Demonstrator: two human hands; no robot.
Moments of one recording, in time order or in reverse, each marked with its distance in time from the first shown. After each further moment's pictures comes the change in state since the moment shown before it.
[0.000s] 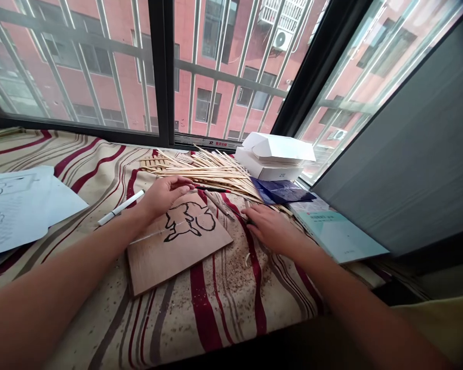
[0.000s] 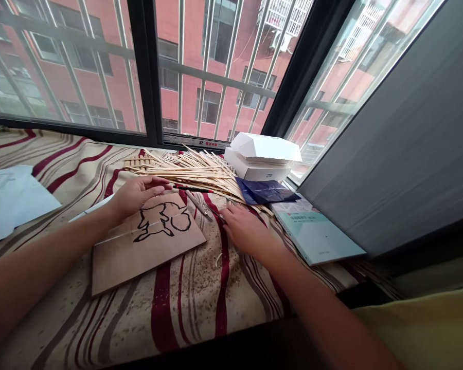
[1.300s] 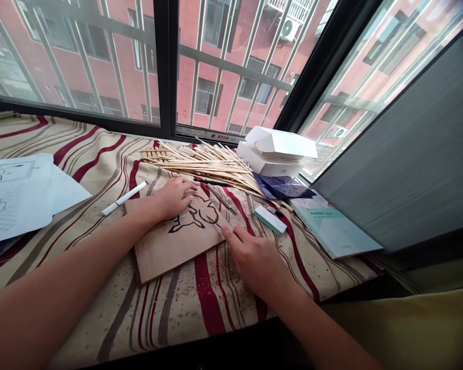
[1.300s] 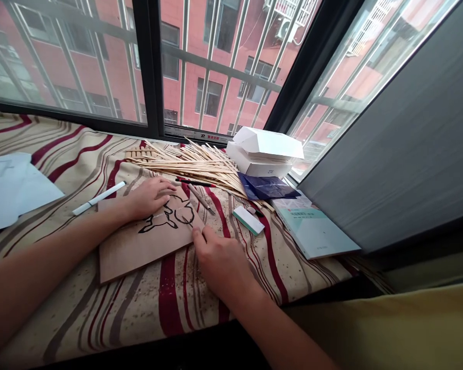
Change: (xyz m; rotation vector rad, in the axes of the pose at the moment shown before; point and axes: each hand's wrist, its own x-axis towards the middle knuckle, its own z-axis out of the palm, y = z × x) left_hand -0.001 -0.015 0.006 0.897 -0.200 0.288; right_hand -0.036 -0.095 0.007 -0.230 0.071 0.008
